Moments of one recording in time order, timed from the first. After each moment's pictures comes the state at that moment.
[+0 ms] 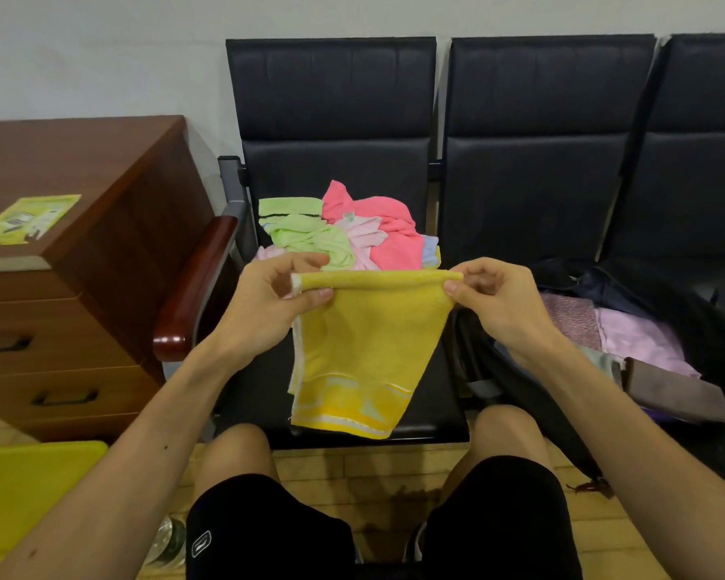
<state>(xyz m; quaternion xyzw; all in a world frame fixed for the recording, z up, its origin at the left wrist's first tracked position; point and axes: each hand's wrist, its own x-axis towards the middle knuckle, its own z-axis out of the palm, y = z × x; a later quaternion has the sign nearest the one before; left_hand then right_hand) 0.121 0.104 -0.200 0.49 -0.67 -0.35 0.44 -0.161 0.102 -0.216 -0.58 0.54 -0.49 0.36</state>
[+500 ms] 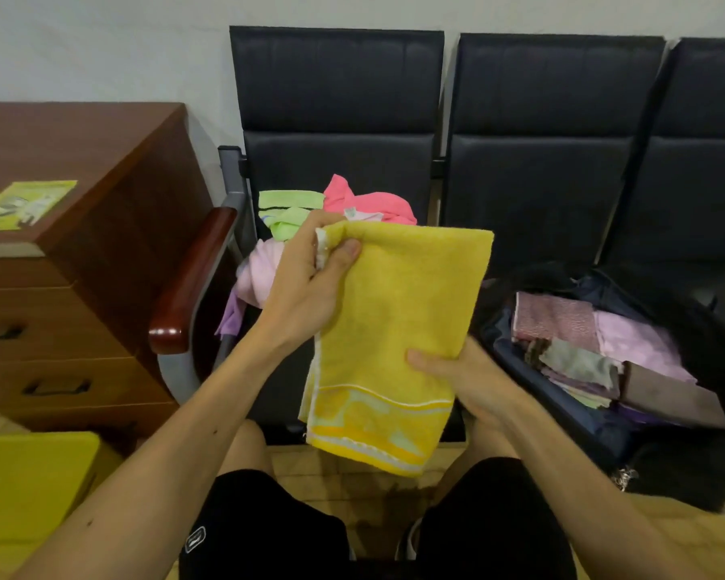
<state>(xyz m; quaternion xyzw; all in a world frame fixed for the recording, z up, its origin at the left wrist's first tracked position) 0.079 0.099 -0.190 0.41 -0.68 -0.29 0.54 -0.133 0.136 -0.261 -0.45 0.49 -0.41 0.63</state>
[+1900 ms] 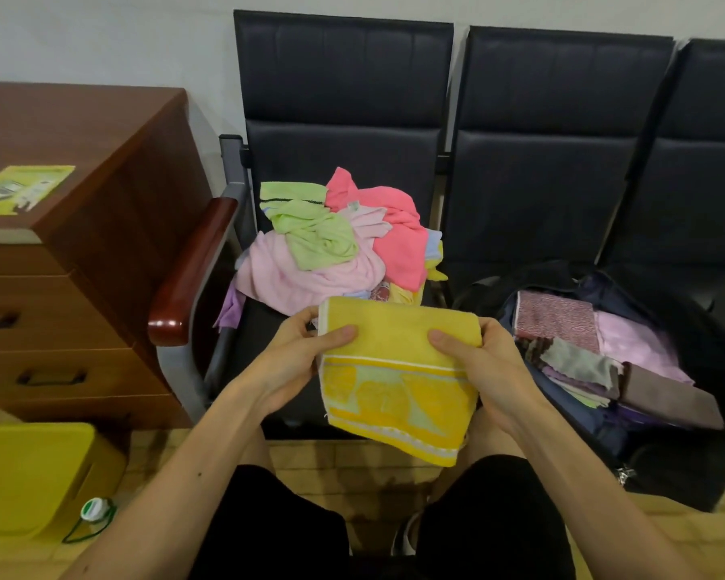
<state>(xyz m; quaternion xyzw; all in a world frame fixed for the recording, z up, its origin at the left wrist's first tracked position) 0.109 0.112 -0.276 0.46 -0.36 -0.69 0.44 -0.125 0.143 -0.245 -0.36 0.62 -0.45 0.53</state>
